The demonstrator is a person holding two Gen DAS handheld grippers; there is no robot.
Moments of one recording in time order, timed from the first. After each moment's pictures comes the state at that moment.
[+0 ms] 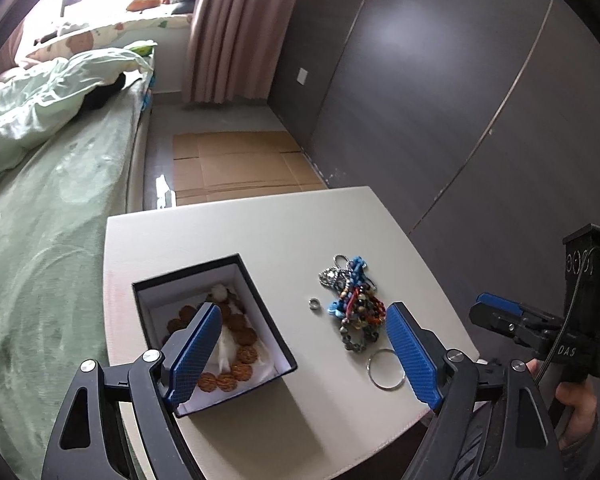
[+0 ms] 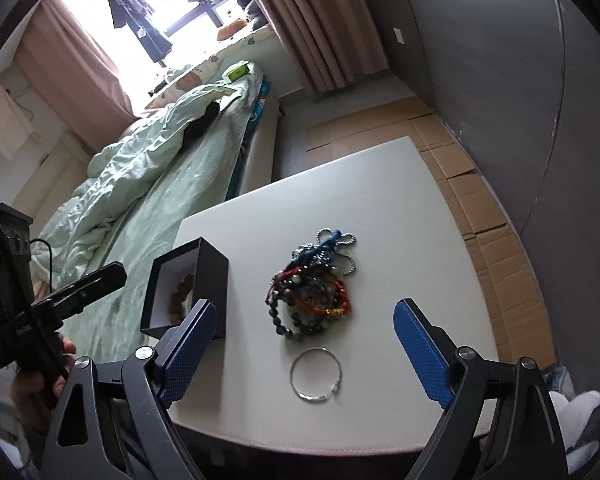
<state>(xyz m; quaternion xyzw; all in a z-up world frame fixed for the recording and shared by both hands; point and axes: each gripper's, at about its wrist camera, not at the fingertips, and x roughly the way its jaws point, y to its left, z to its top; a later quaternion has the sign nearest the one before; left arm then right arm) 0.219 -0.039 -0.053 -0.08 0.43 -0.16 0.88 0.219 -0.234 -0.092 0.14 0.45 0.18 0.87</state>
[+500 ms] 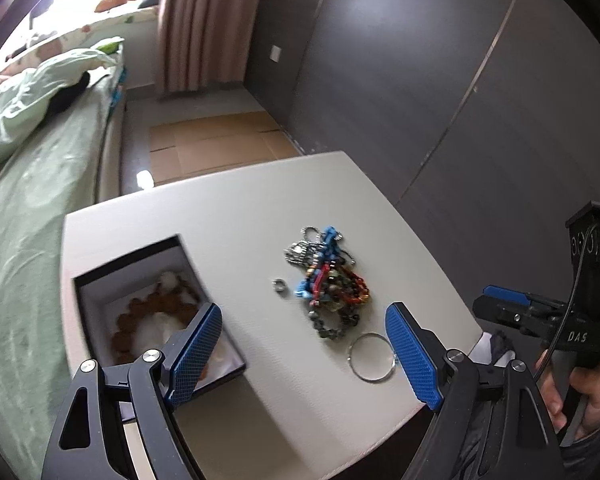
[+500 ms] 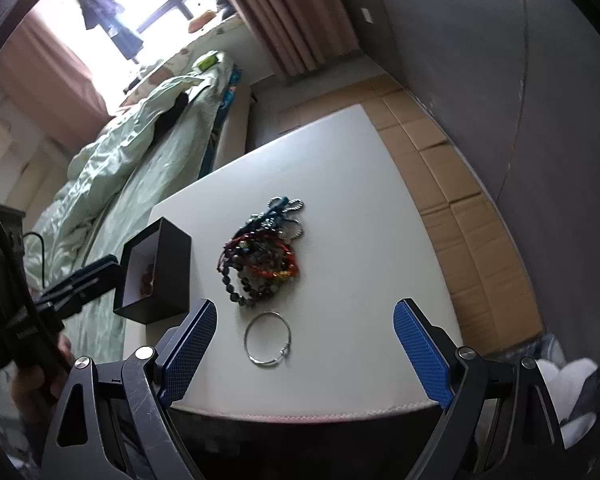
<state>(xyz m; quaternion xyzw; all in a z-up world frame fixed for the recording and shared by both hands) 0.228 -0.086 -0.082 -0.04 0.46 -0.19 0.87 0.206 -0.271 -0.118 0.17 0.48 0.14 0.85</state>
